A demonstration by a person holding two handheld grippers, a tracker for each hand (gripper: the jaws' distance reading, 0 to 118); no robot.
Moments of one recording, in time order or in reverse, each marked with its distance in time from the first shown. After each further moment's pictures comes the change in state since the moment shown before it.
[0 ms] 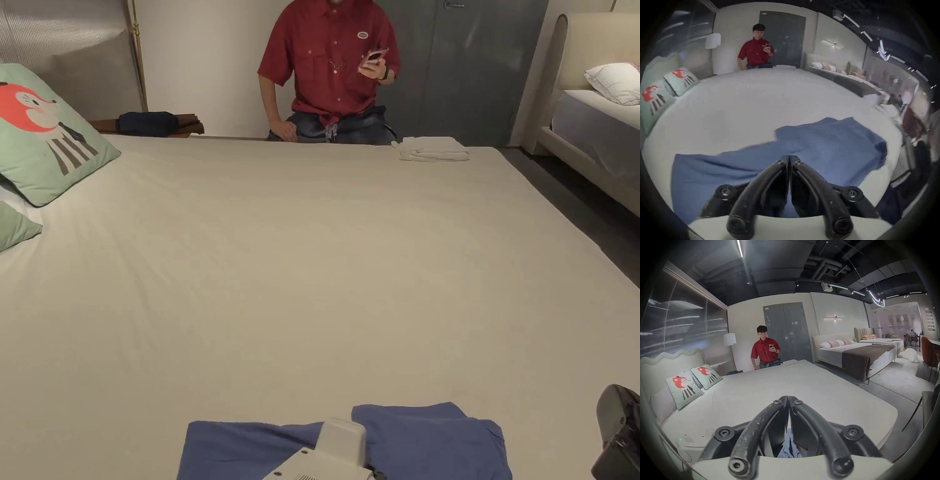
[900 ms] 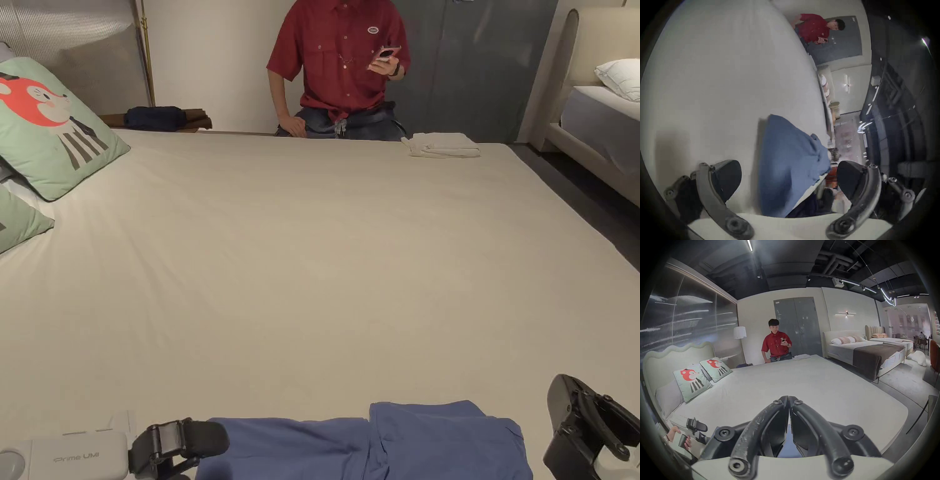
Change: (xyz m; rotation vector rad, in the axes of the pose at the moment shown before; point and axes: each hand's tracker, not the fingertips) left arm -0.280 -0.040 0.071 -0.154 -0.511 0.925; right arm -0.043 -0.007 -0.015 -0.056 0.093 0.033
